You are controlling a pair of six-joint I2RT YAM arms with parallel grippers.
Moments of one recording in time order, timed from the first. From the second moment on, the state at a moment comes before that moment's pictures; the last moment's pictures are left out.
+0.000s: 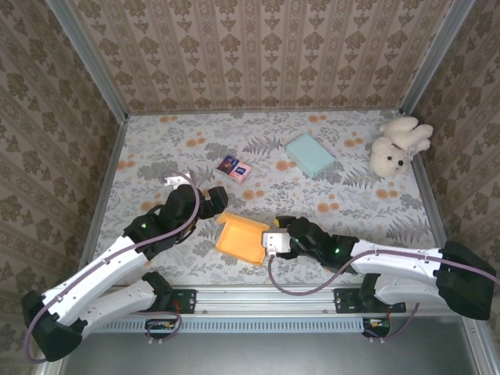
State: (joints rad) left arm -0.81 0.85 0.75 -0.55 -0.33 -0.83; right arm 1.02 1.14 0.45 0.04 0.21 -0.76
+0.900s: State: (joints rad) left arm -0.85 1.05 0.71 -0.47 -0.15 -0.96; right arm 1.02 1.20 0.46 0.10 0.20 -0.75
